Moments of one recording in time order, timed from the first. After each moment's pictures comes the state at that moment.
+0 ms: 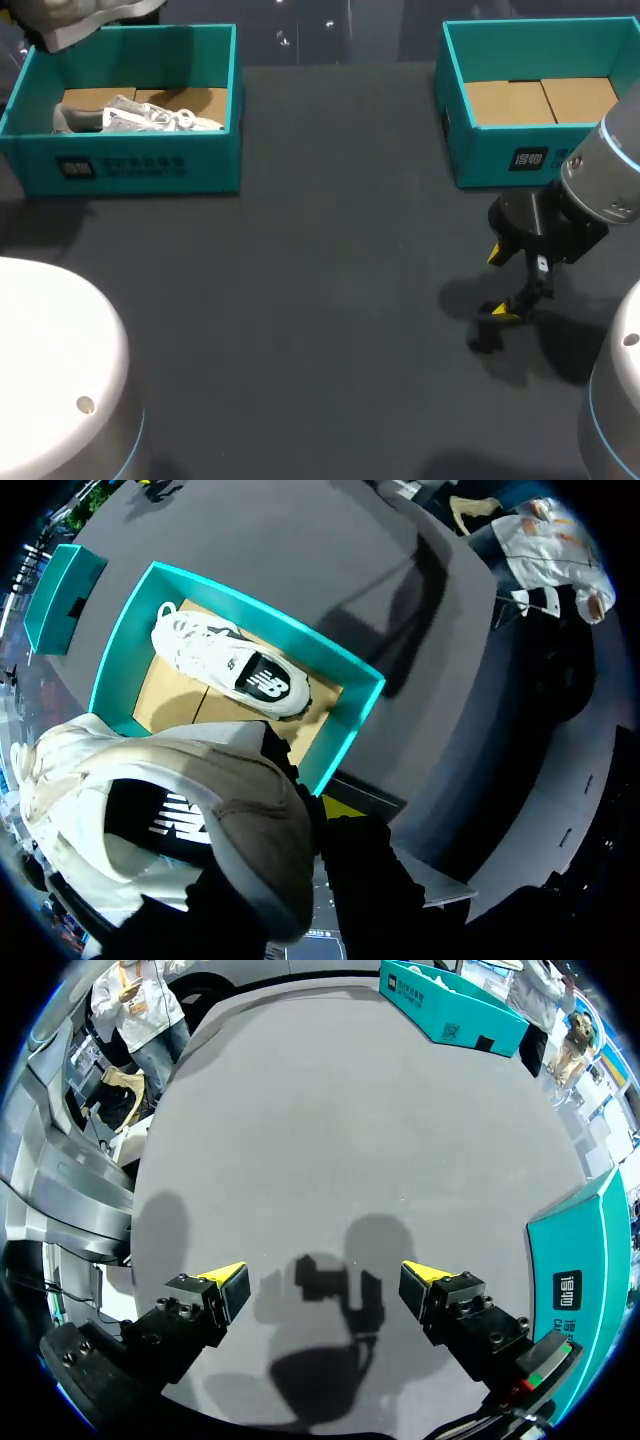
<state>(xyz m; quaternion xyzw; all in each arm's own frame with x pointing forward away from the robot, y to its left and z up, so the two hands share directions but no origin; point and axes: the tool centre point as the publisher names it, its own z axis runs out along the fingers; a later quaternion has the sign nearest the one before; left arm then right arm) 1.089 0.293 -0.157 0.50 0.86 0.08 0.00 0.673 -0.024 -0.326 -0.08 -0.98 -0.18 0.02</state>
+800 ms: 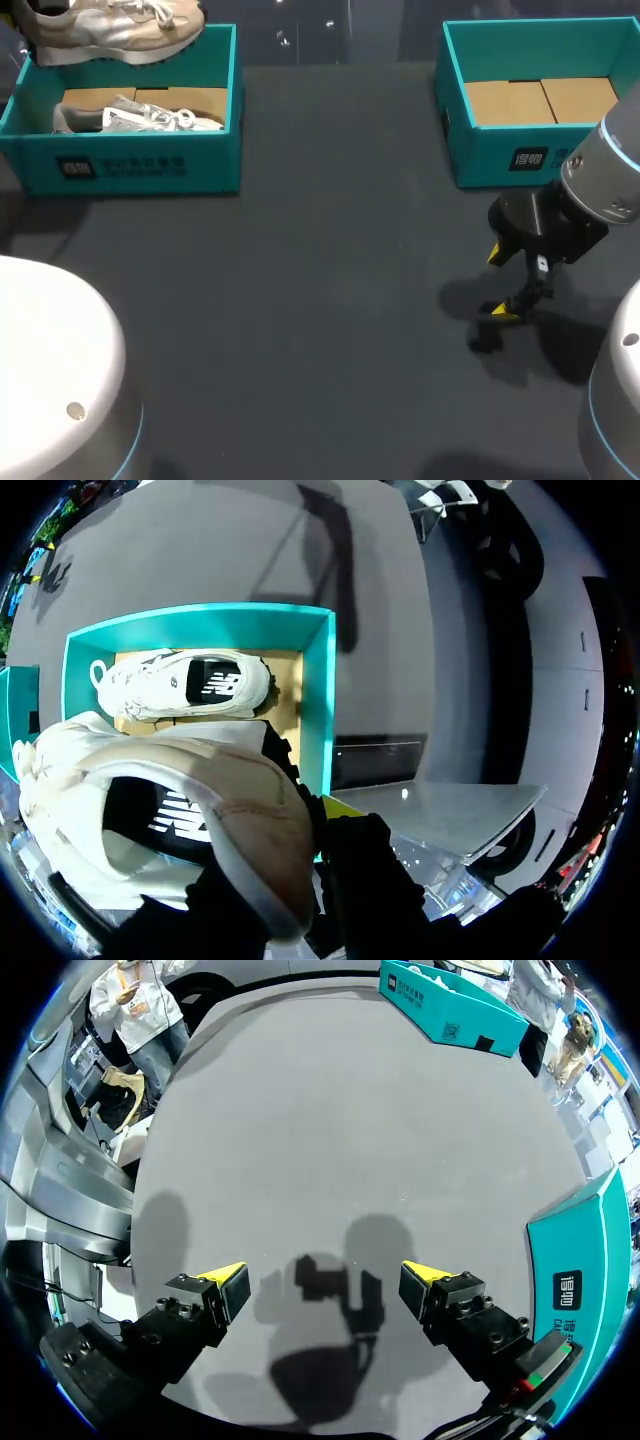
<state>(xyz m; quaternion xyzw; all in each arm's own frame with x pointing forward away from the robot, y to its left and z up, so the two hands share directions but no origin) 1.121 0.298 -0.192 0.69 0.71 0.11 -0.03 0.673 -0.024 -0.326 -0.08 -0.98 -0.18 0.02</state>
